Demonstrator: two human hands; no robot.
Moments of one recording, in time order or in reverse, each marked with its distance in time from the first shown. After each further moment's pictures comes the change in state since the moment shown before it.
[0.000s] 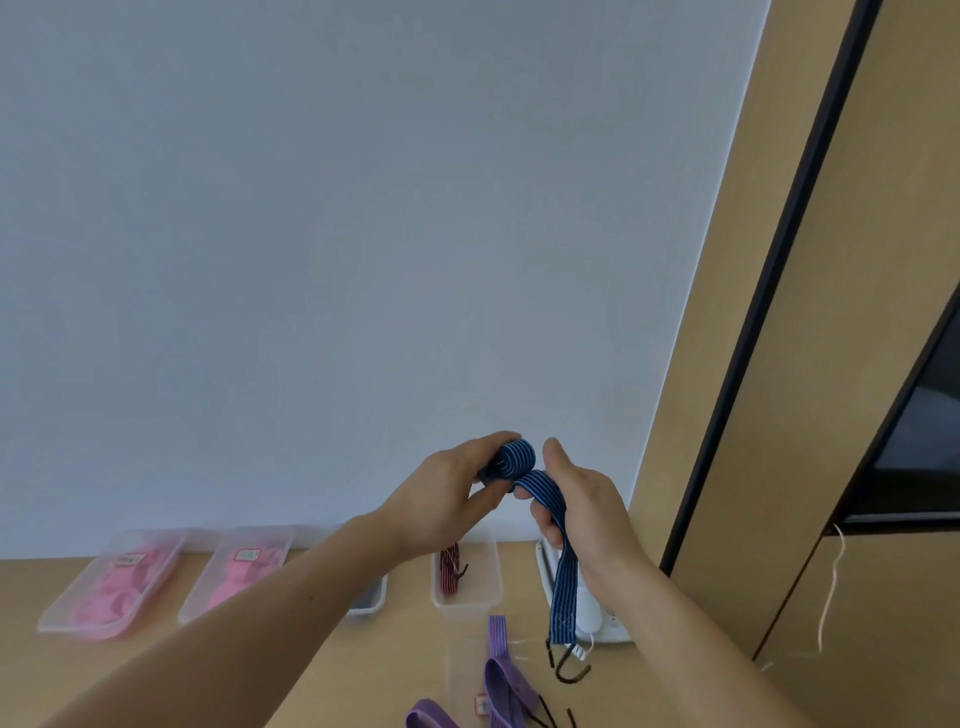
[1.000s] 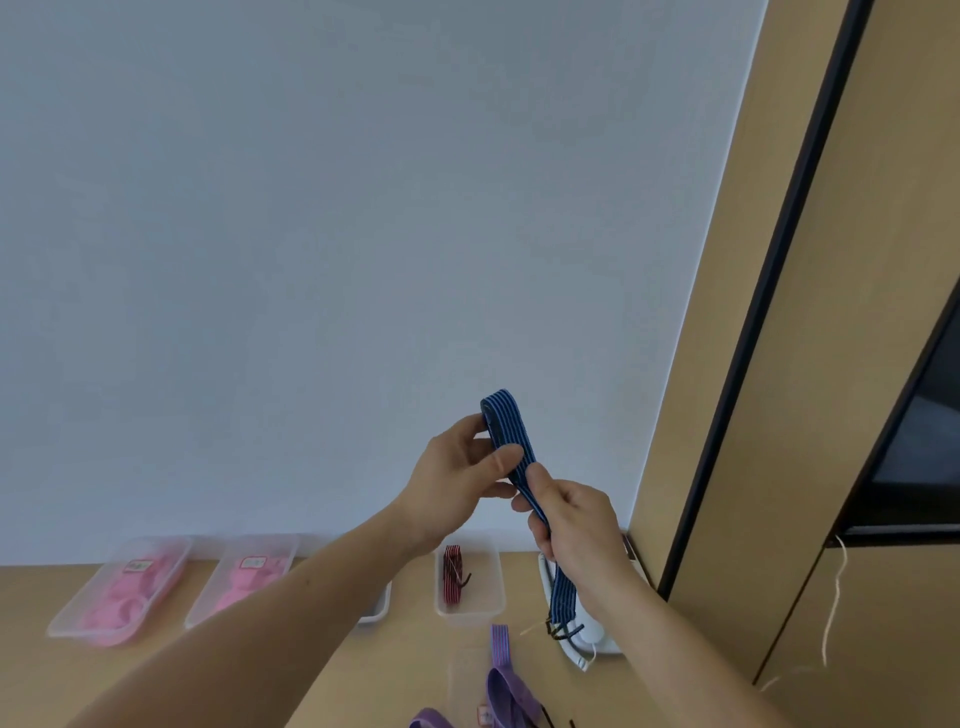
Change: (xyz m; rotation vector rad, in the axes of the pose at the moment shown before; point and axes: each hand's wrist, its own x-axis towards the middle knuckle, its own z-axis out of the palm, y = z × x) left_hand 0.010 0.032 -0.006 -0.750 0.179 -0.334; right_hand -0.005 0.008 0.008 -0.104 0.055 -0.076
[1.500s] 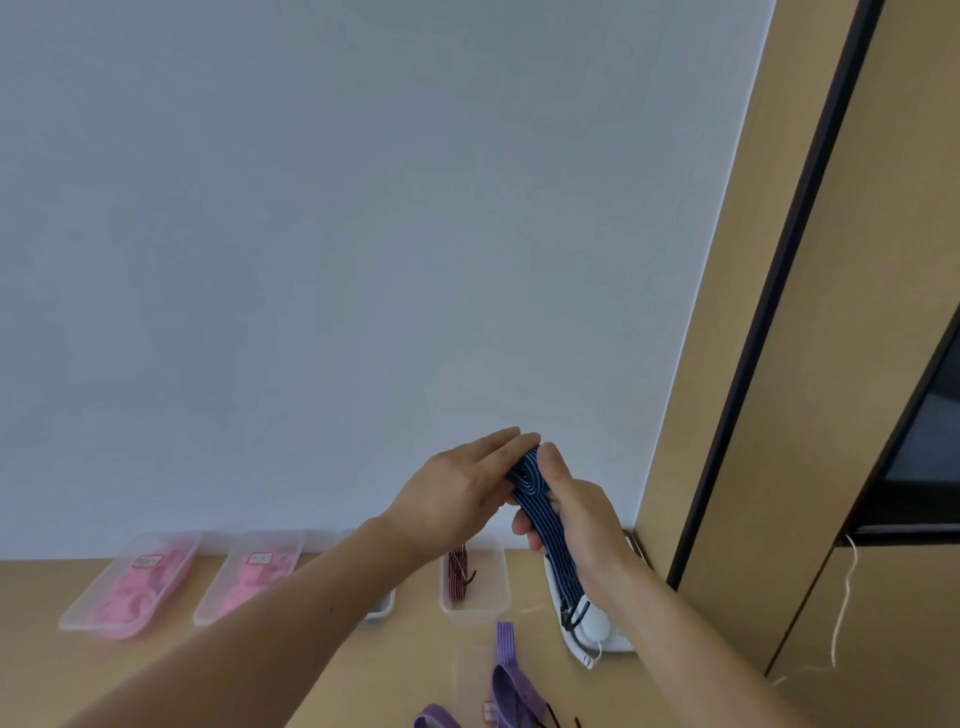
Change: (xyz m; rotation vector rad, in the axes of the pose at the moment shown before) left_hand 0.001 -0.027 -0.014 1.039 0.000 0.769; right_hand 0.006 -0.003 -0.002 0.142 -0.169 0.080
